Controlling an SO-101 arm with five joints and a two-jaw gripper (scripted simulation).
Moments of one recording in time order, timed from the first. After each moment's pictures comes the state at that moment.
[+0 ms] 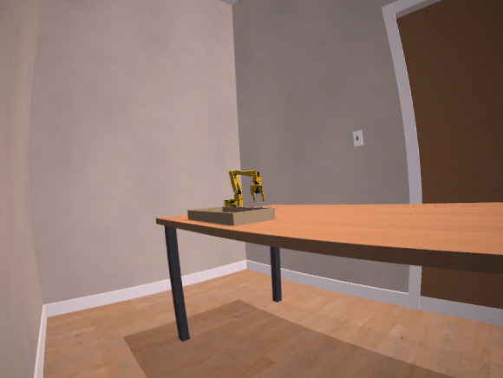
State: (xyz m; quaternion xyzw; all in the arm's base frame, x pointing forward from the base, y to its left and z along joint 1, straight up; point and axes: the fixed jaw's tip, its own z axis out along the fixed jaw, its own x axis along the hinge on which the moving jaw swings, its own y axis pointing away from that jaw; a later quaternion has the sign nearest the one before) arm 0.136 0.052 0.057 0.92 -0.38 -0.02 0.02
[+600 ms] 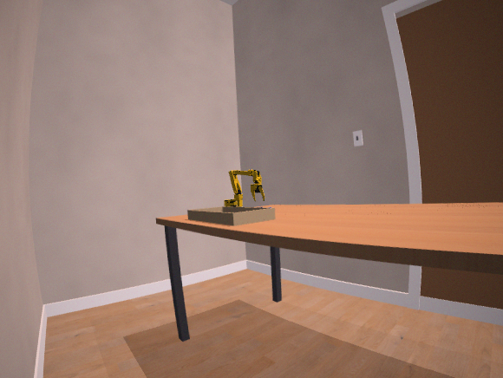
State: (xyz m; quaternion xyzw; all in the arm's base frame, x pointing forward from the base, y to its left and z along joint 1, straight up) arm 0.138 0.053 0.061 0.92 -0.38 -0.02 0.02
